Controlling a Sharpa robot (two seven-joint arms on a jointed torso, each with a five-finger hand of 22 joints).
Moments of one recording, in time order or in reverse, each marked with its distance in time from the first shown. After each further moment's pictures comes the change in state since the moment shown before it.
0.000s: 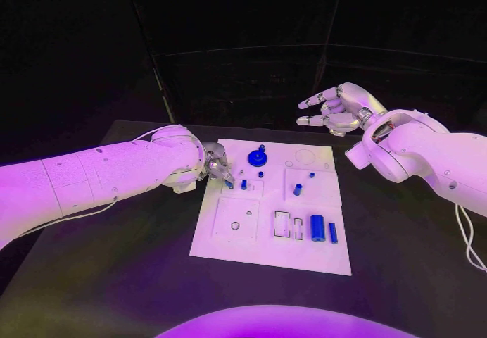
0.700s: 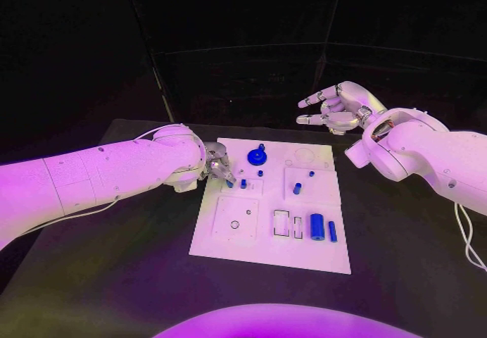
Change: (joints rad) left arm 0.000 0.009 0.000 -0.001 -0.002 0.011 -0.001; left_hand 0.001 0.001 0.000 0.000 0.001 -0.006 -0.002 0.004 0.002 0.000 0.000 0.000 0.000 0.000 0.000 0.000 0.000 0.000 0.000 0.000 0.000 0.000; right arm 0.000 0.000 0.000 -0.001 0.000 0.001 0.000; right_hand 0.000 0.000 0.000 0.000 0.000 0.000 0.000 0.000 0.000 0.000 0.000 0.000 0.000 0.000 0.000 0.000 0.000 0.000 0.000 0.000 0.000 0.000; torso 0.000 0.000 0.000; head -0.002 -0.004
